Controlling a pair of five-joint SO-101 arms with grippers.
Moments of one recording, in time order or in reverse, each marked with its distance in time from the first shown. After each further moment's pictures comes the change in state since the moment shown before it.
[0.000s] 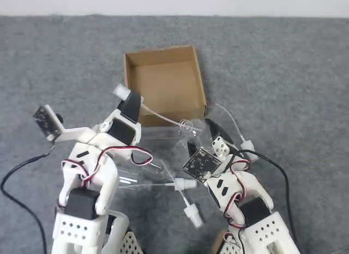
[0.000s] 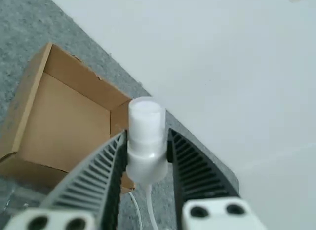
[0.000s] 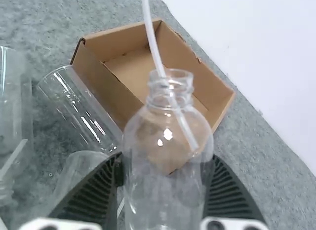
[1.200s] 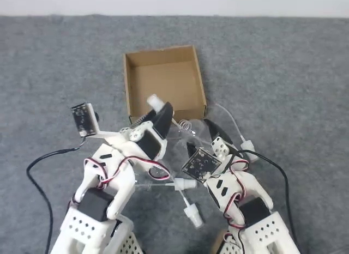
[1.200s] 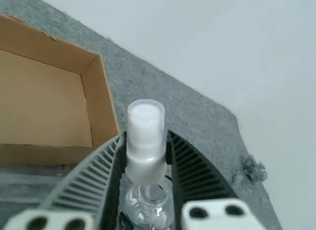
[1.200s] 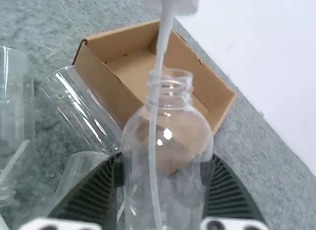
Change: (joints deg) left arm 13.6 0.0 5.5 -3.8 -8.8; right arm -0.4 0.1 0.1 0.0 0.1
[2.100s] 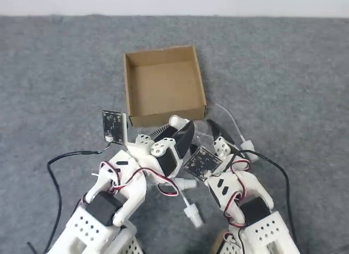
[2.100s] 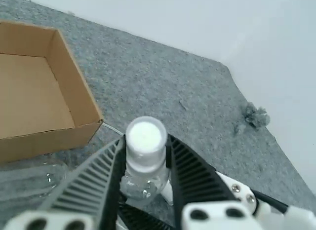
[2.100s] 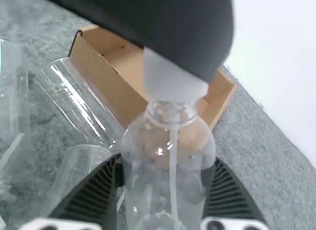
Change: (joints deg) left arm 11.0 -0.7 4.1 -0.6 -10.0; right arm 0.5 0.1 0.1 0.0 -0.2
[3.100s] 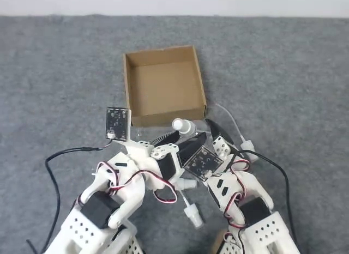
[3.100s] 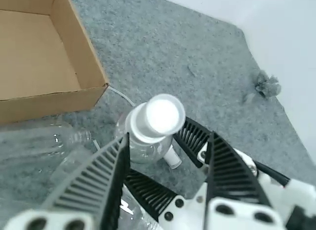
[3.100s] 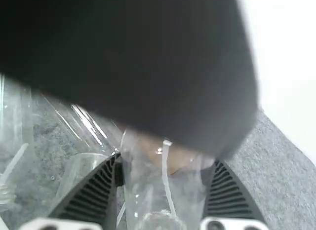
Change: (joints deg) left arm 1.0 0.7 -7.3 14.2 1.6; right arm -0.2 -0.1 -0.1 0.0 -1.9
